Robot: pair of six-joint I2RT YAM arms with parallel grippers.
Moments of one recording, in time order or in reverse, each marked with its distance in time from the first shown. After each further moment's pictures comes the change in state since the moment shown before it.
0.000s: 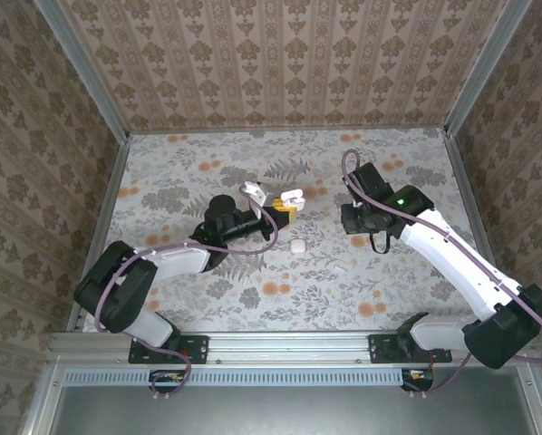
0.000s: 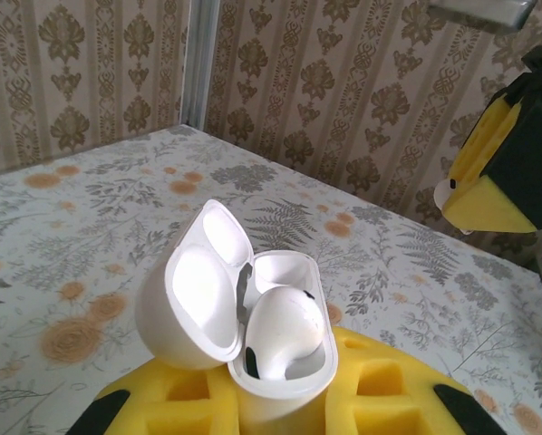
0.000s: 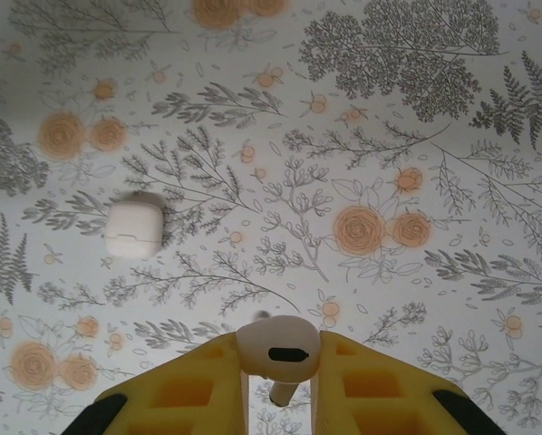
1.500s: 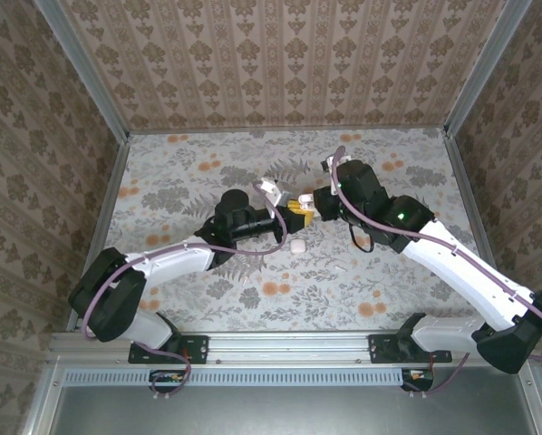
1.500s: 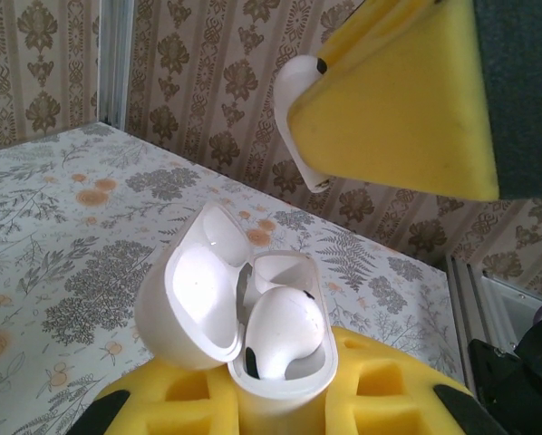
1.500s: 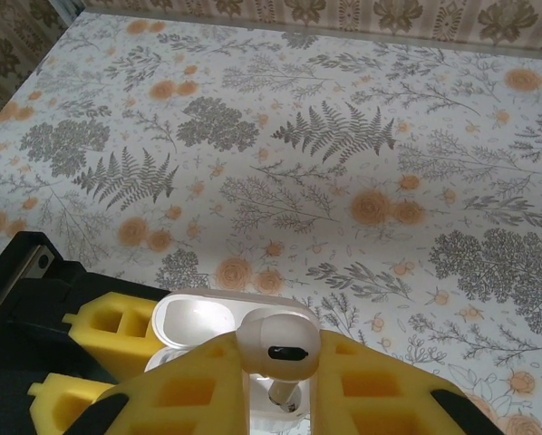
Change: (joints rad) left arm -0.108 -0.072 0.126 -0.217 0.029 -0.043; right arm 0.184 -0.045 0.042 0.333 0.063 -0.086
